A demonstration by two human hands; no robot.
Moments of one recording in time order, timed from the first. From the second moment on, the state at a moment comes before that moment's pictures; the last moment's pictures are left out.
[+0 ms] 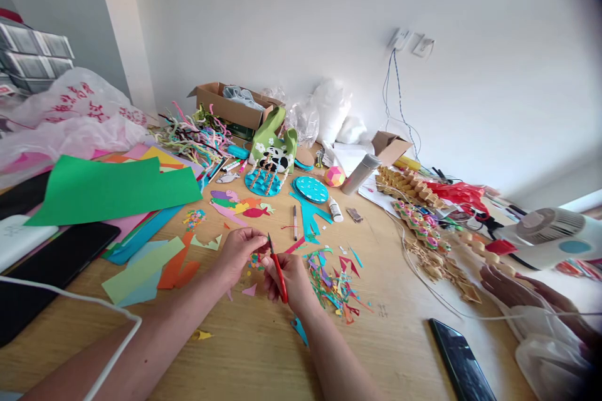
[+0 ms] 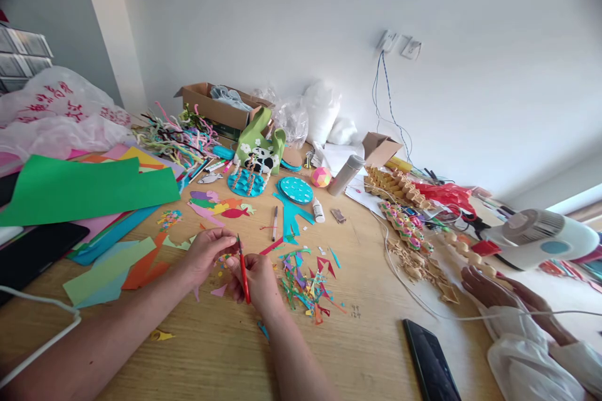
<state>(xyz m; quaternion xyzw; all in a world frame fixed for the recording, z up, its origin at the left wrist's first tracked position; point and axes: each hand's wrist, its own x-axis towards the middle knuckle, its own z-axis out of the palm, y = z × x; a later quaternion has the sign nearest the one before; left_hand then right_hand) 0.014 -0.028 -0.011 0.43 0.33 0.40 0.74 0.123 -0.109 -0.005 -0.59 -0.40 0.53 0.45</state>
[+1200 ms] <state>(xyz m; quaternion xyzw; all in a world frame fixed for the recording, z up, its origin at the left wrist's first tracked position) -0.027 -0.009 -0.020 0.91 0.31 0.22 0.18 0.152 -0.095 0.012 -0.66 -0.72 0.13 0.17</state>
